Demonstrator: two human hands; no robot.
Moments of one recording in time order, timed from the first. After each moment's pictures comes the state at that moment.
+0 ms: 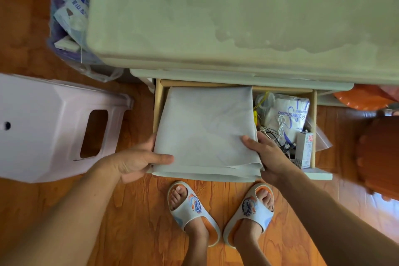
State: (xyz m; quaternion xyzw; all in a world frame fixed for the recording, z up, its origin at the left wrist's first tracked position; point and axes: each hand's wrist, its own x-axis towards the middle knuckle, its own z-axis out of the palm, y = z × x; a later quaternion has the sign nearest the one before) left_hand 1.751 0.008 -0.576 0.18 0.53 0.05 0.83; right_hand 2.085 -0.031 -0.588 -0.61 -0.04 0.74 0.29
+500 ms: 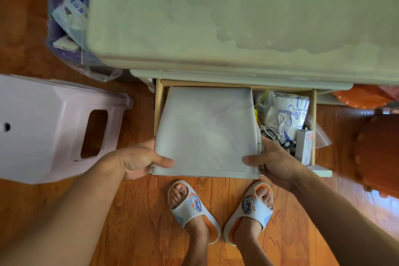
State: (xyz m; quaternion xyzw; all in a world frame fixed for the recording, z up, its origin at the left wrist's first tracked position) left_hand 1.751 0.011 -0.584 0.18 0.52 0.01 0.84; right_hand 2.101 -0.036 -0.575 -0.55 -0.17 0.79 0.20
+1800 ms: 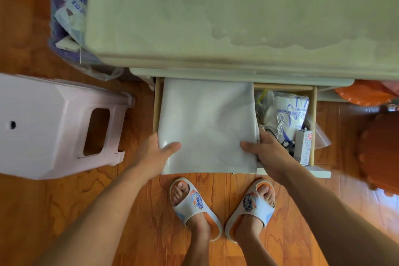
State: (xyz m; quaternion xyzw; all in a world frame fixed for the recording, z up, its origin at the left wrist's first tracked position) left_hand 1.788 -0.009 -0.572 0.41 0.75 -0.02 0.52; right_hand 2.093 -0.031 -0.587 -0.67 -0.19 0.69 0.18
